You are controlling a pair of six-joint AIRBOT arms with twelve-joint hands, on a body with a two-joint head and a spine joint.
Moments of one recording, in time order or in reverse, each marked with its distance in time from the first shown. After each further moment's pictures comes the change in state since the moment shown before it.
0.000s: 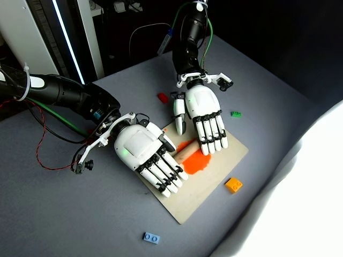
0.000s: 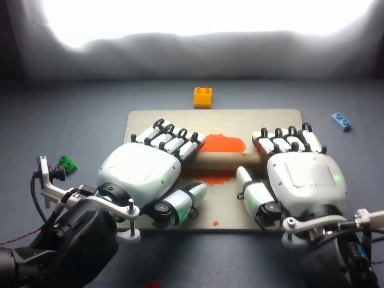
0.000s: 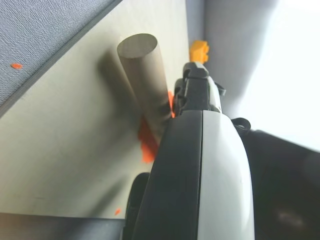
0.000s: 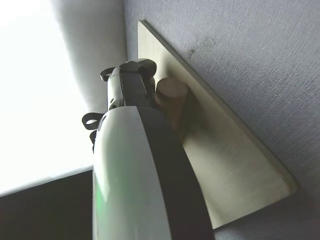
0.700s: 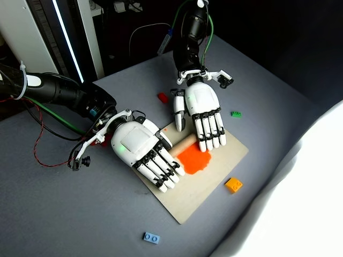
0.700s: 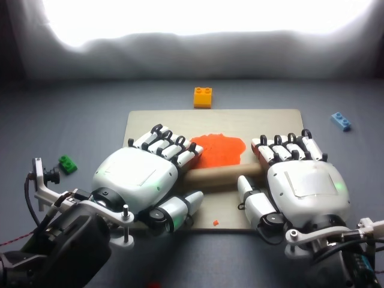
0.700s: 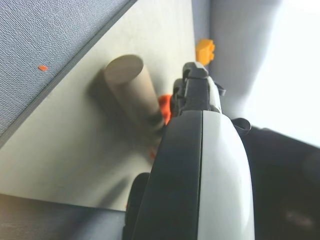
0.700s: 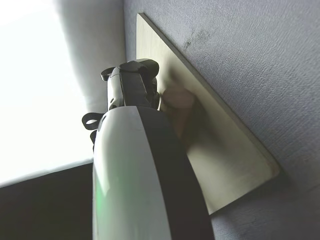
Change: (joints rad) left arm 0.011 0.034 -0.039 0.013 0.021 0.010; right arm -0.022 0.006 -0.034 -0.026 0.022 -0.015
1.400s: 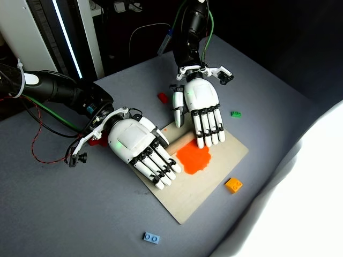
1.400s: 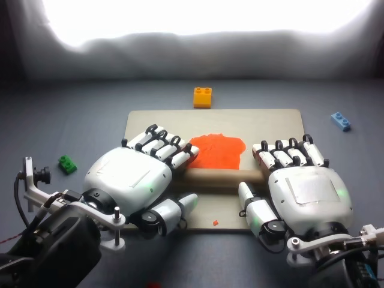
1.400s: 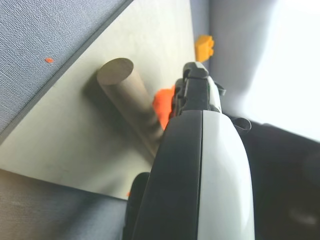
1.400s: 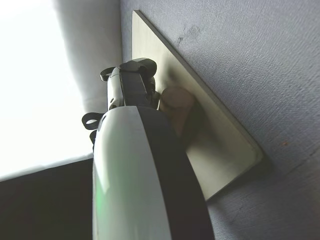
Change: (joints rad) left arm 0.006 0.048 -0.049 -0.001 0.007 0.015; right arm -0.013 0.003 -0.027 -0.005 0.020 -0.019
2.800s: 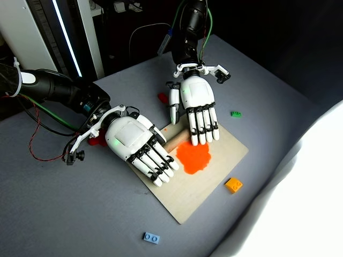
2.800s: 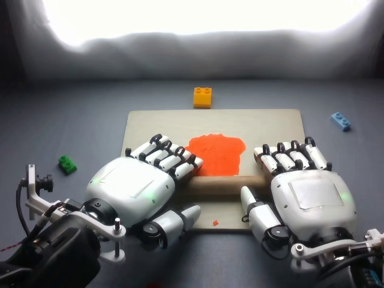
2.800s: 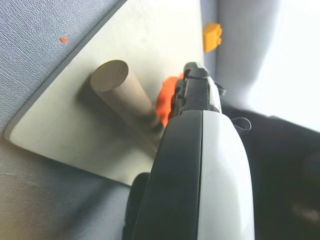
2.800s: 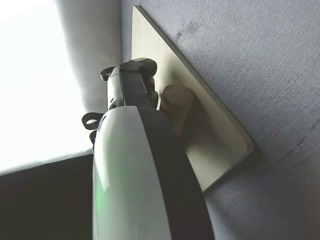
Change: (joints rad) left arm 0.019 0.006 -0.025 0.028 0.006 -0.018; right arm -0.016 0.011 -0.023 -0.022 0.014 -0.009
